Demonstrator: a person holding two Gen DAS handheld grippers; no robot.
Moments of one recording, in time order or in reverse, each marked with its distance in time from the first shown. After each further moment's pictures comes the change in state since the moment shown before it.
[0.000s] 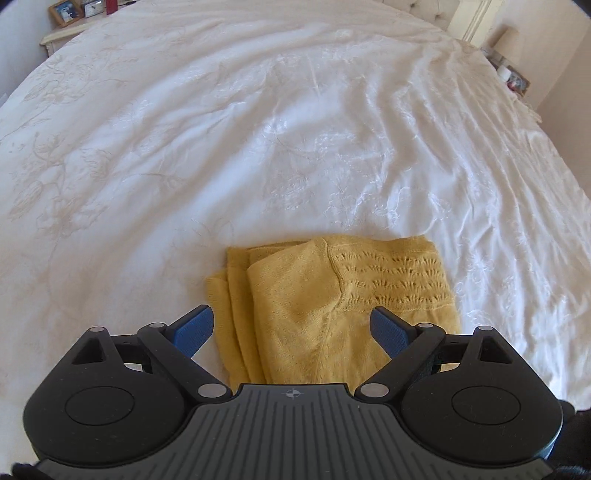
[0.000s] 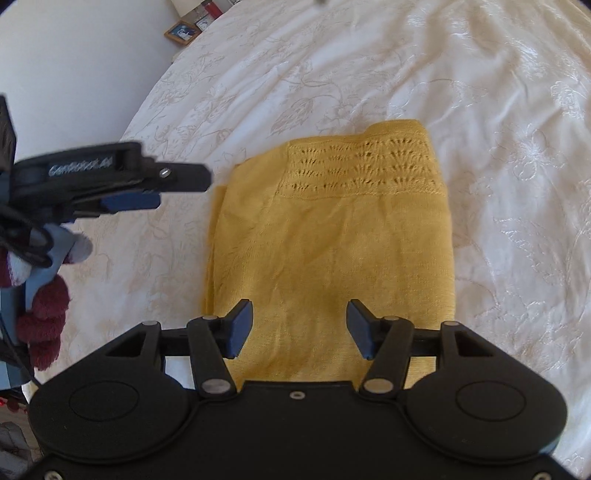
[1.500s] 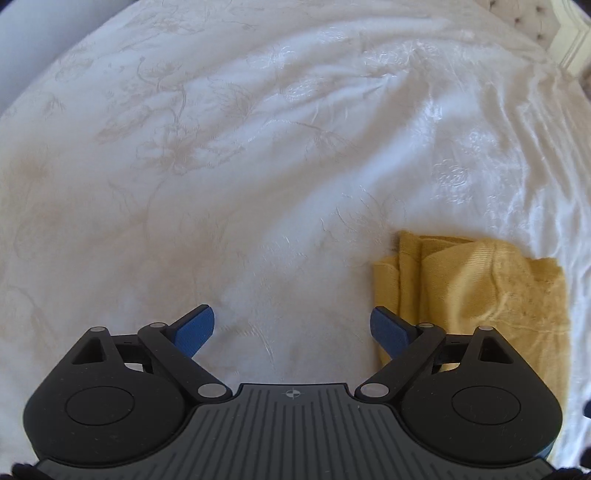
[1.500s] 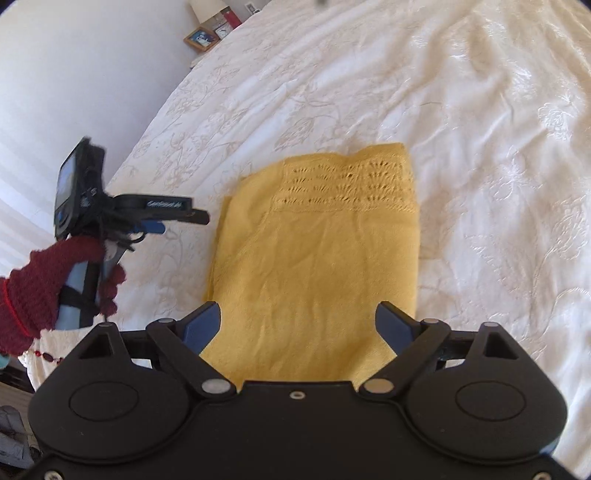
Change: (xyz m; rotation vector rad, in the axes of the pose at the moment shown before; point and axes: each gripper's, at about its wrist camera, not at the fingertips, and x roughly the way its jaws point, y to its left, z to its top) left arm 0.006 0.094 -0.027 -0.255 0.053 0.144; right arm -0.038 -0.042 0.023 -0.020 -0.068 0.013
